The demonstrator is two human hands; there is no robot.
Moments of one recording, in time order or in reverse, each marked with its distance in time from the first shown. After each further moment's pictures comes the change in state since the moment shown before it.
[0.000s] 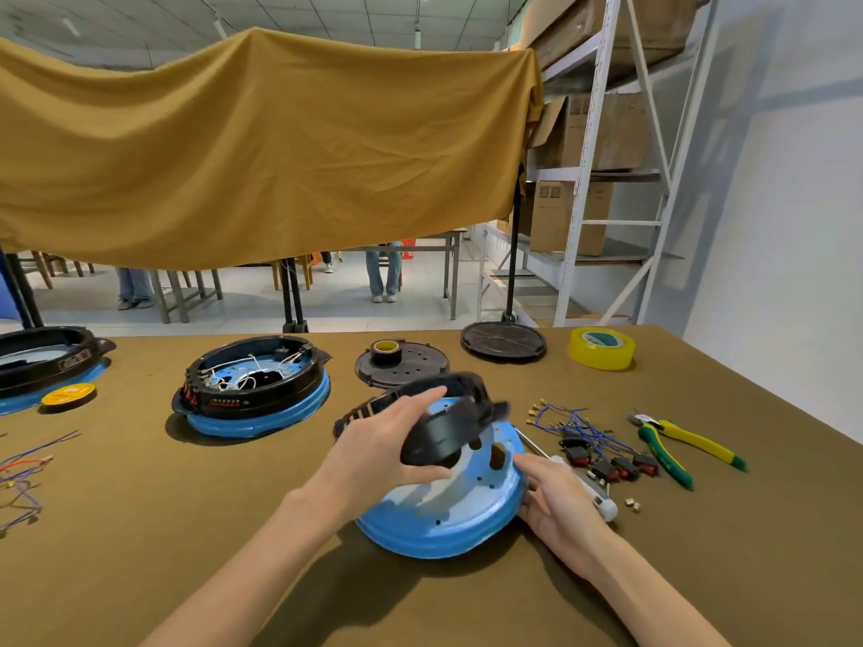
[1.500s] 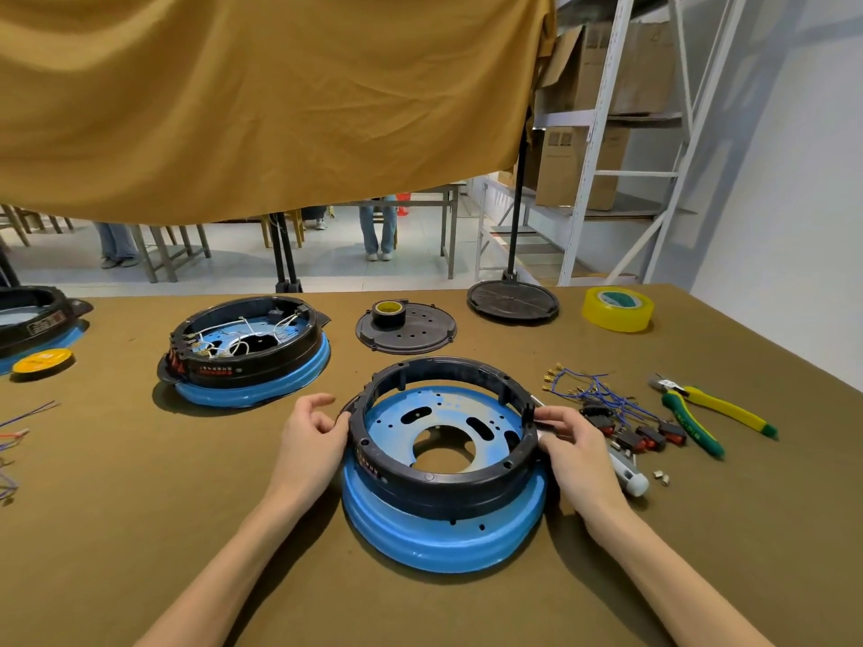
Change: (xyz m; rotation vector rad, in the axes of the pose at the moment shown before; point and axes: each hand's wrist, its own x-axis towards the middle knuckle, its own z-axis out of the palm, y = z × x) left_hand -0.042 -0.064 0.020 -0.539 0.206 -0.926; right_hand 0.027 0.011 -0.005 -0.663 0.317 -0.370
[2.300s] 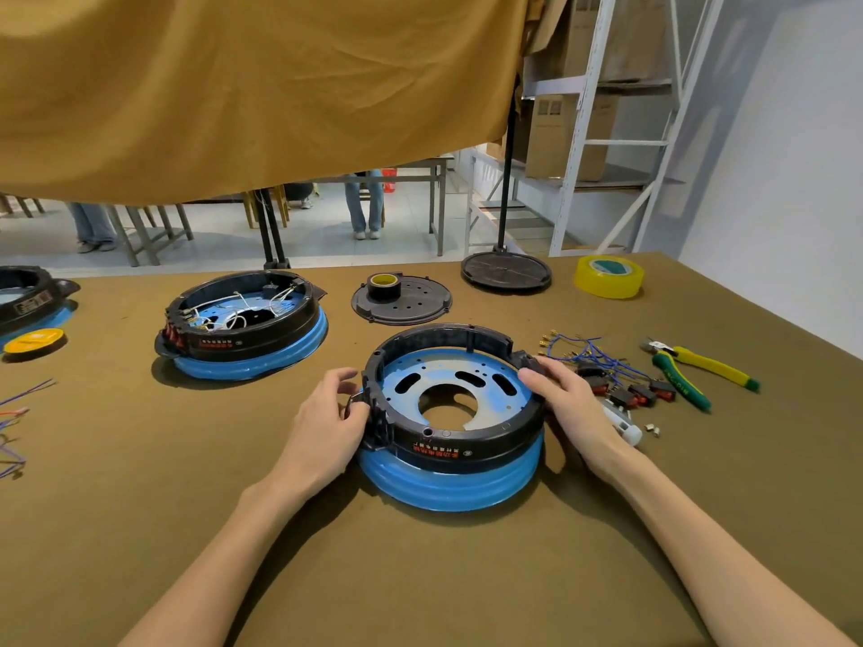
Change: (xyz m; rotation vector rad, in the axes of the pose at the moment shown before) left_hand -0.024 0.008 -0.011 0.259 -0.195 0.142; right_hand 0.011 -0.002 -0.006 -0.018 -0.164 -0.035
